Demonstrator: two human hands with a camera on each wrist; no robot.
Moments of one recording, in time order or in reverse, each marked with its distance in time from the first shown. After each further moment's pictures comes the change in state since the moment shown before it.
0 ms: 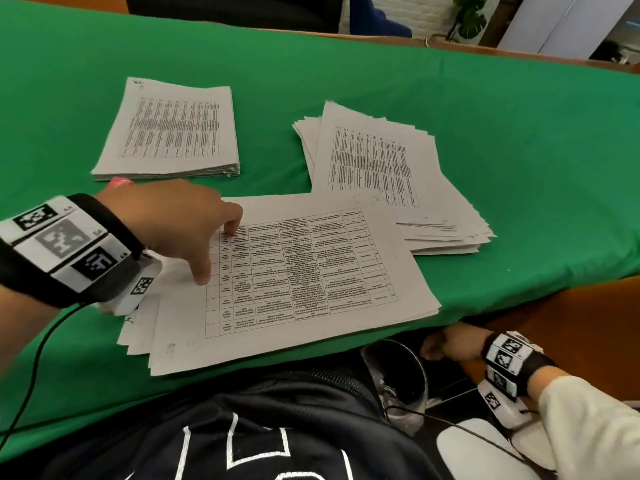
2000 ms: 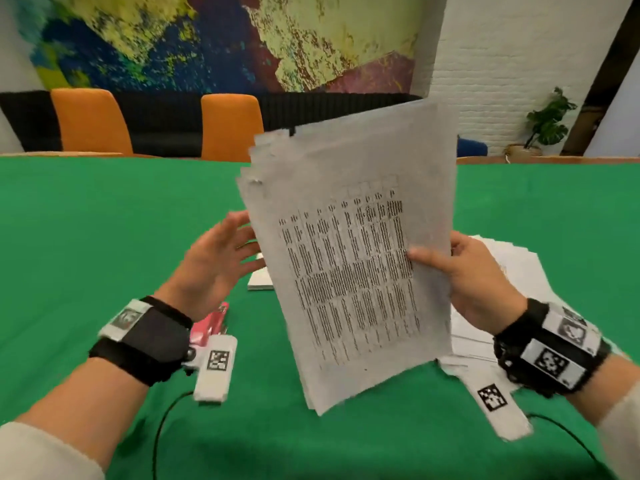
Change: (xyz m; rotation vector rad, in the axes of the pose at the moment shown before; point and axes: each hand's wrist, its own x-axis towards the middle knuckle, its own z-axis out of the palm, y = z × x) left_hand -0.073 -0.116 0.003 -1.919 0.744 0.355; right_hand -0.114 -0.289 -0.166 1.146 0.552 -1.095
